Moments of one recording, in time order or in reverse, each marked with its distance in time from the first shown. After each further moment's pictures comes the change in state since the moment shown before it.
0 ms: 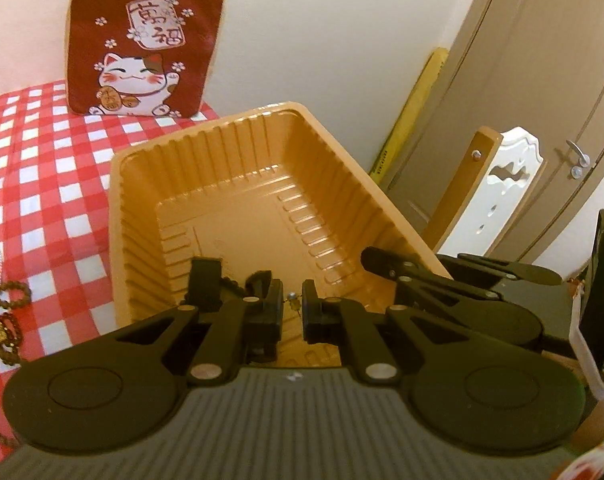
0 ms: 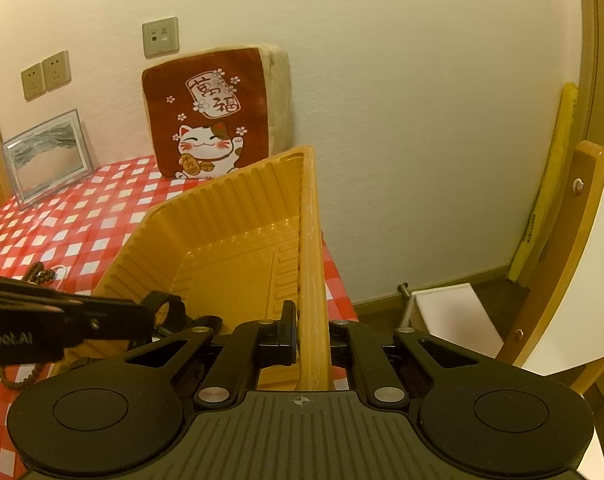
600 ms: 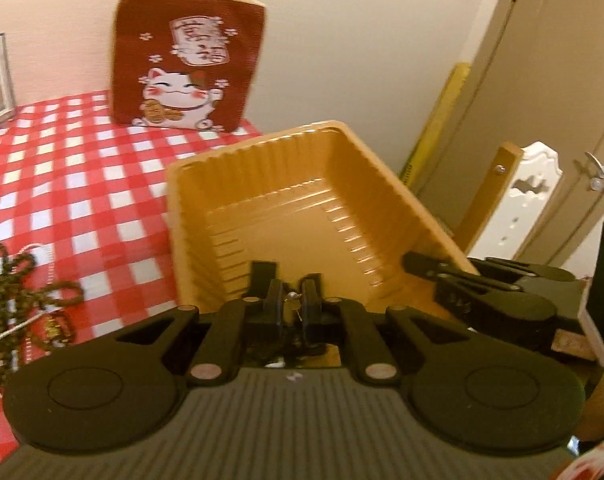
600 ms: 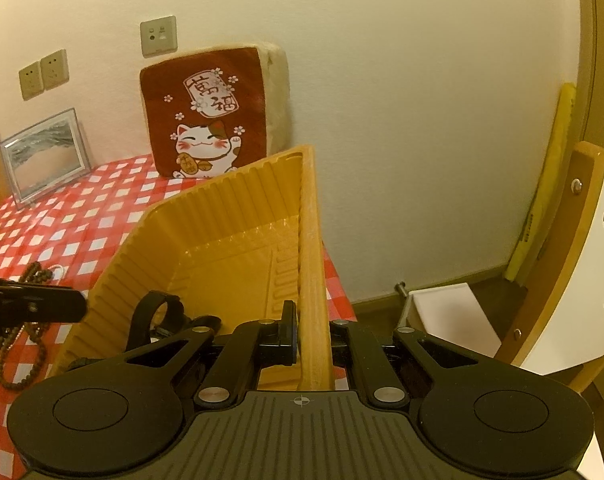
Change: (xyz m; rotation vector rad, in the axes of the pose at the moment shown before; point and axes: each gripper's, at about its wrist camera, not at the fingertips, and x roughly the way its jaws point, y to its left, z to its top) left arm -0.029 0.019 -0.004 -0.014 -0.047 0.071; right arm 0.002 -0.001 -0.001 0.000 -0.001 -0.006
